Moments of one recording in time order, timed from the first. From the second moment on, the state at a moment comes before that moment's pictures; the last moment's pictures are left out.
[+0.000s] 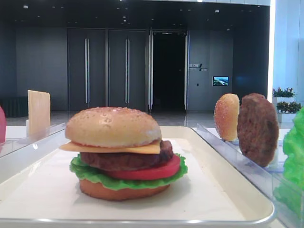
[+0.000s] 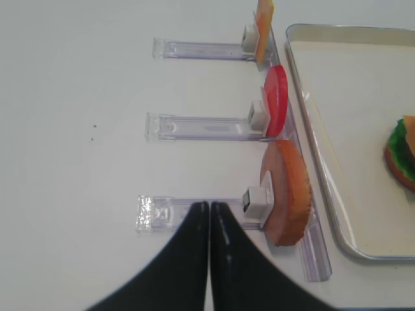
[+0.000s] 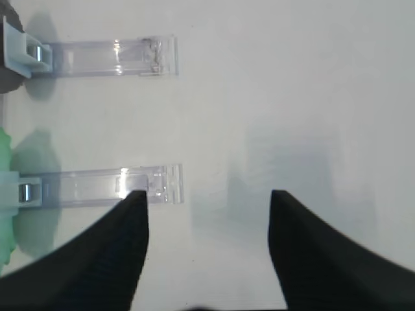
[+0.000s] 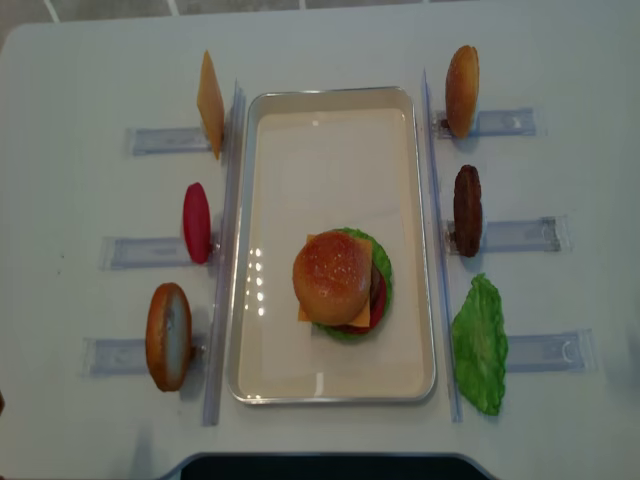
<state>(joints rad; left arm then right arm) -0.07 -0.02 -0.48 0.05 1.11 -0.12 -0.10 0.74 -0.70 0.10 1.12 -0.14</state>
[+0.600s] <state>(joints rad) -0.07 -0.02 -0.48 0.05 1.11 -0.12 -0.10 0.15 -0.50 0.09 1.14 -0.11</state>
